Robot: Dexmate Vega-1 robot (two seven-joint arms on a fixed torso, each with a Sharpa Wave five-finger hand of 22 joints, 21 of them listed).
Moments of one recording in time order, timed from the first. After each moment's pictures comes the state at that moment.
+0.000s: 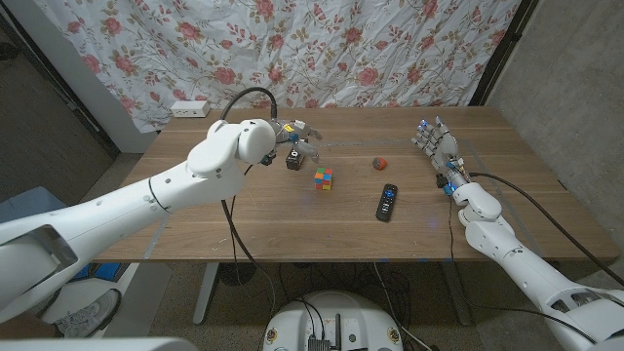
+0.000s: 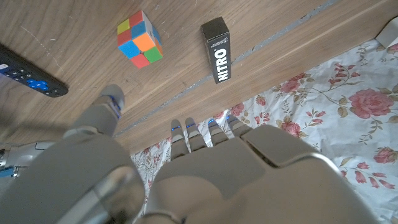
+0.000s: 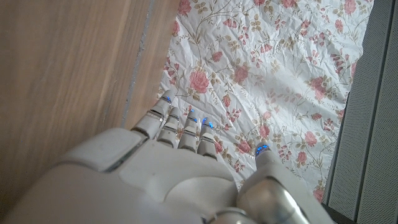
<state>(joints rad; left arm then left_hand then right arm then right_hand) 0.44 0.89 0.91 -2.25 0.72 0.74 -0.63 0.46 -0.13 0.73 -0.18 0.19 0.14 -0.14 0.20 0.18 0.09 -0.14 0.18 0.18 -0.07 0.00 0.17 0.17 -0.12 0.10 0.17 0.17 -0.82 -0.49 -0.32 -1.07 0.68 0.53 0.20 0.11 0.09 0.32 0.01 0.21 0.20 -0.07 0.19 0.18 0.21 -0.02 0.19 0.20 0.12 0.03 0.19 0.32 0.34 0.04 0.19 0.16</state>
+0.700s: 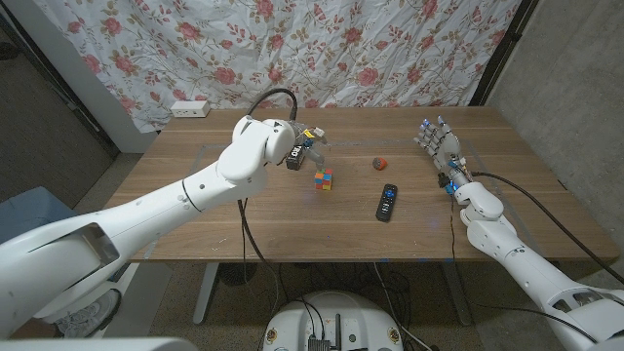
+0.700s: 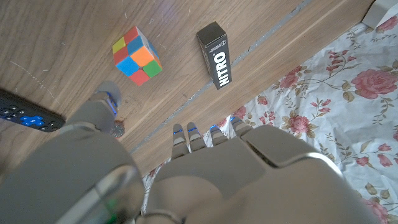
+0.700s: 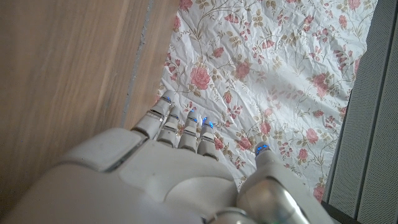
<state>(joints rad) 0.43 0.72 0.95 -2.14 1.03 0.65 -0.87 0.50 -0.16 0.70 -0.19 0.18 0.04 -0.11 0.20 0.18 0.02 -0.14 0.18 0.18 -0.13 0.02 0.17 0.17 -0.17 0.13 0.17 0.17 -0.82 -0.50 -0.31 -1.08 0.68 0.52 0.18 0.11 0.09 0.33 0.01 0.21 0.21 -0.07 0.19 0.18 0.22 -0.01 0.20 0.20 0.12 0.03 0.19 0.32 0.34 0.04 0.19 0.16</state>
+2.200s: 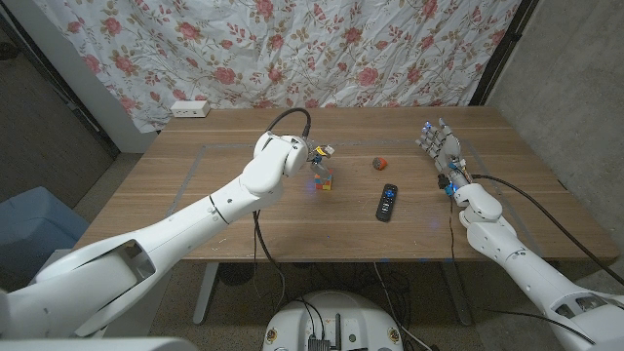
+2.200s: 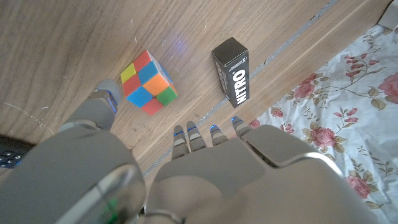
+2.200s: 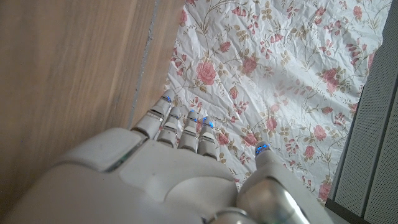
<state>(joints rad) 0.53 0.58 0.88 -1.96 1.17 0.50 -0.88 0.52 -0.16 0.68 -0.18 0.18 0.02 -0.12 0.20 0.18 0.04 -0.14 0.19 0.18 -0.13 0.02 0.18 0.17 -0.17 0.14 0.17 0.17 -0.84 -0.50 -0.31 -1.12 0.67 0.49 0.12 0.10 0.10 0.33 0.01 0.21 0.21 -0.06 0.19 0.18 0.22 -0.01 0.20 0.20 0.12 0.03 0.20 0.30 0.34 0.04 0.19 0.16</state>
